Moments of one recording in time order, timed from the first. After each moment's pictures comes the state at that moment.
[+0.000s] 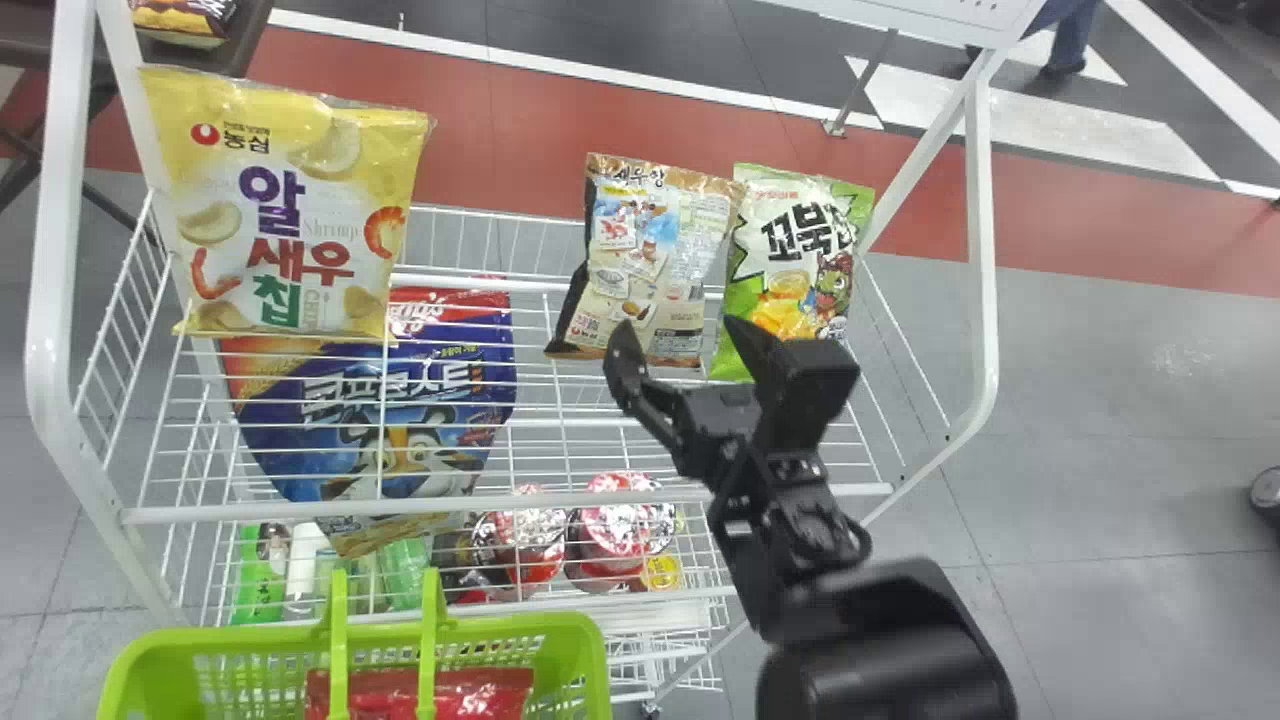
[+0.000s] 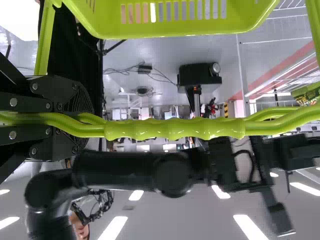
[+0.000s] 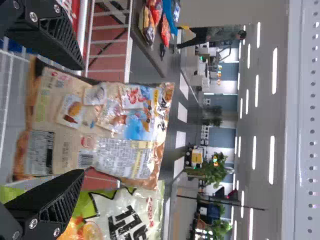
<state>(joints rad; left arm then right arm) 0.64 0.08 0.02 -2.24 0.38 1.53 -1.17 0.30 -0.09 0.03 -1.93 -0.01 0.21 -0.01</state>
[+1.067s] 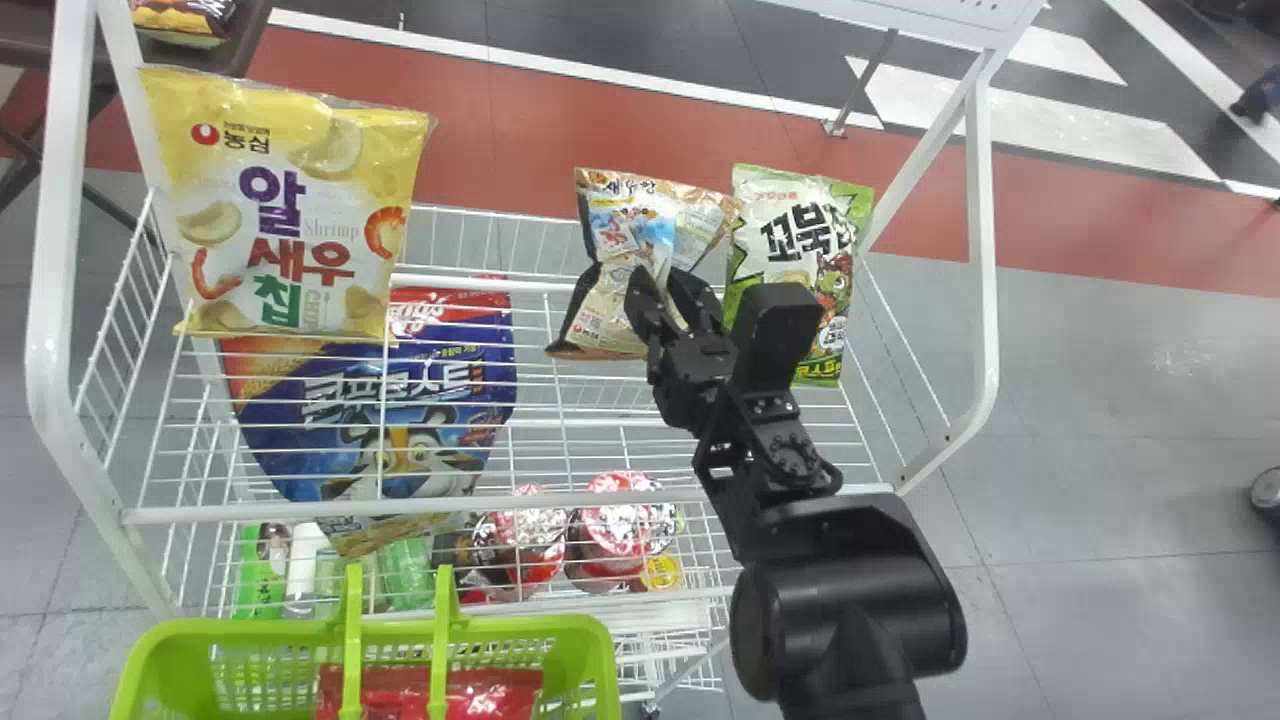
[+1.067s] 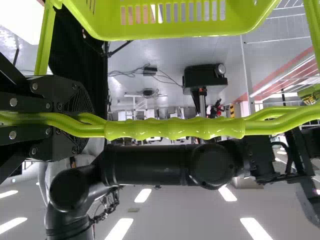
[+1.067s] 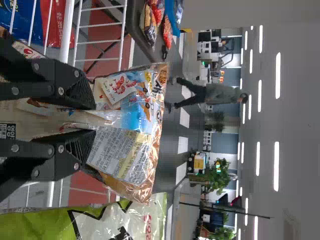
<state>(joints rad) 0.61 0.10 0.00 -2.24 0.37 1.55 -1.16 0.20 -0.04 -0.02 -1.83 0.01 0.18 0.11</state>
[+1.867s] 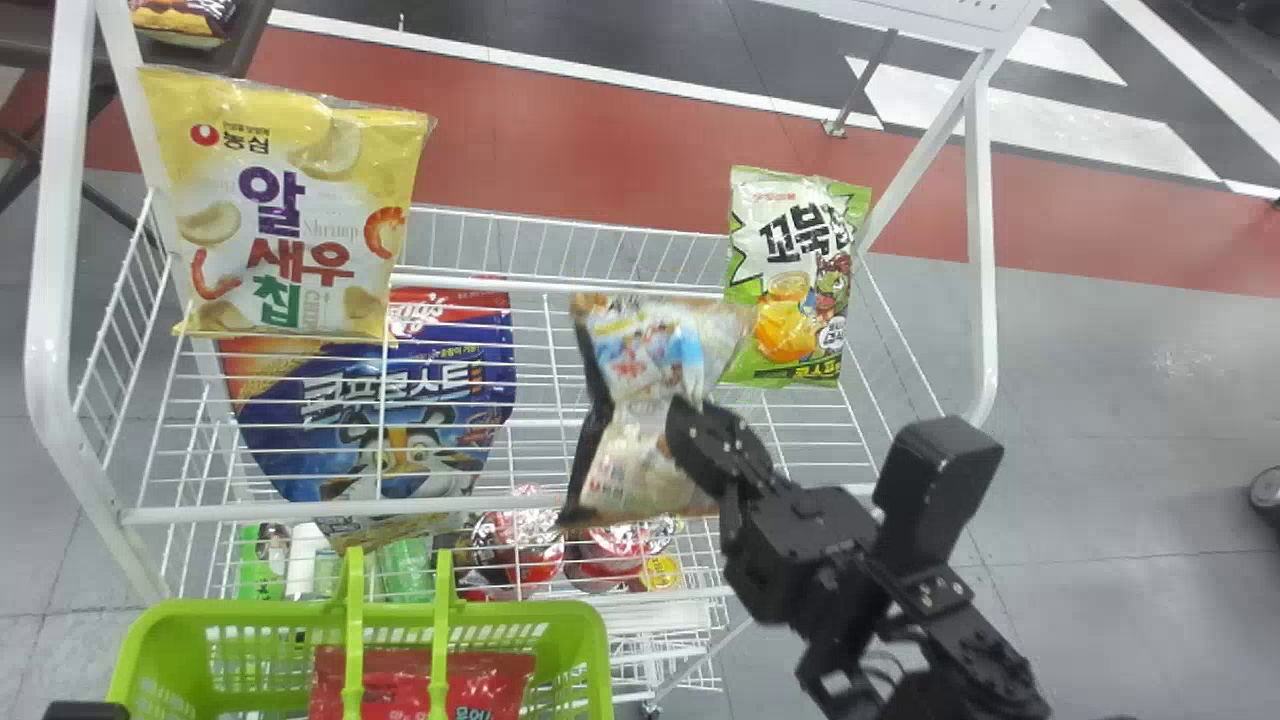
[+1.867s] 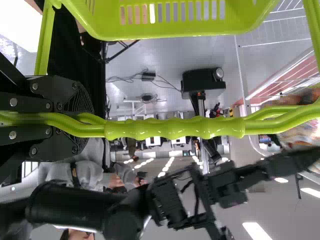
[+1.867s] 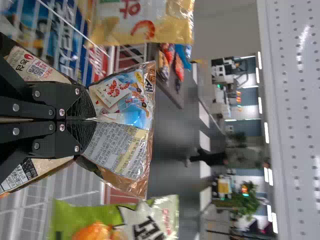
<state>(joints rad) 0.59 0.09 0.00 -2.23 0.37 1.55 -1.14 0.75 -0.07 -0.10 -2.51 -0.17 0.61 0.25</state>
